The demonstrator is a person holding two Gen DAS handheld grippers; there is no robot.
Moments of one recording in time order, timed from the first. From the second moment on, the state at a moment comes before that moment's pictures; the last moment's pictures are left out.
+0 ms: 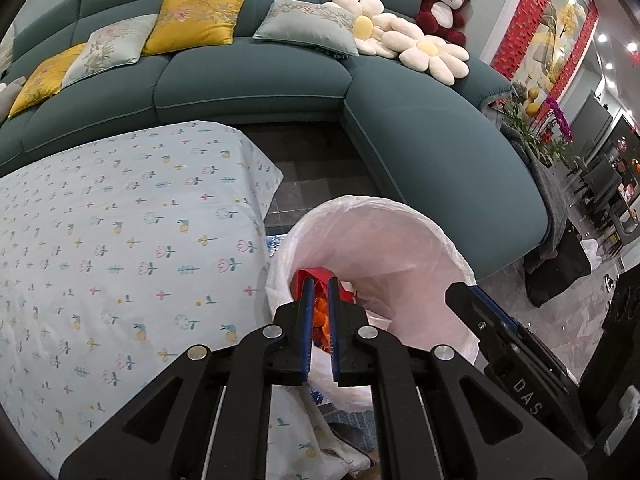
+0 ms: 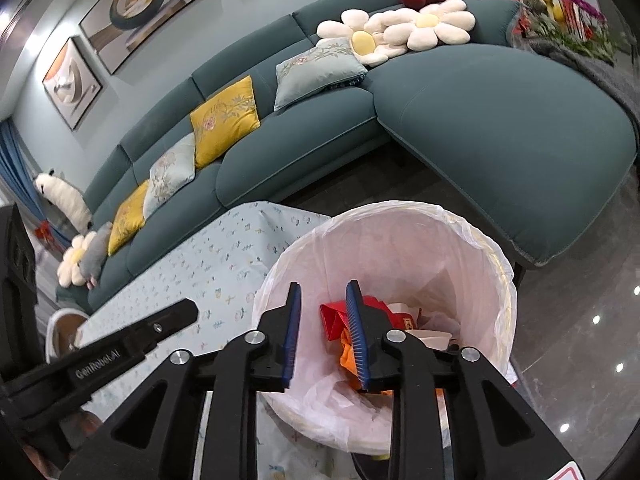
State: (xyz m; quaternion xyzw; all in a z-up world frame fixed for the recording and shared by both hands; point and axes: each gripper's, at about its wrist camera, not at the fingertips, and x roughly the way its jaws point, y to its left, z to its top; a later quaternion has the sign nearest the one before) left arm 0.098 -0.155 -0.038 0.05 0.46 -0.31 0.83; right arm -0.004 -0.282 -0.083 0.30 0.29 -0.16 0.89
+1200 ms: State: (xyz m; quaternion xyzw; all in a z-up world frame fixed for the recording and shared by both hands) left arm 0.054 -0.078 -0.052 0.10 0.42 -0.21 0.88; right arm -0.036 -0.219 -0.082 0.17 0.35 -0.28 0.88
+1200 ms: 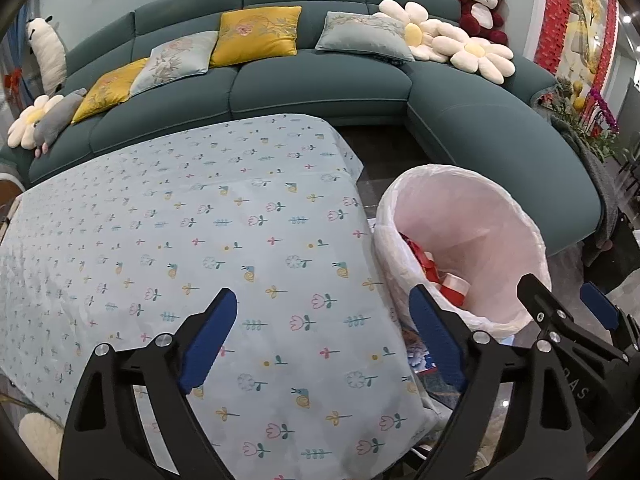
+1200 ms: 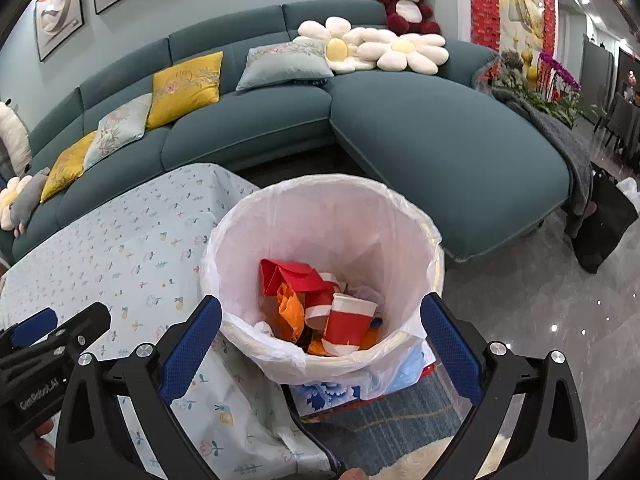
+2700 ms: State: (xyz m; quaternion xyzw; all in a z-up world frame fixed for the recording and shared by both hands) left arm 0.066 -0.086 -0.066 0.11 0.42 -0.17 0.88; right arm -0.021 -0.226 -0.093 0.19 0.37 -0.25 0.87
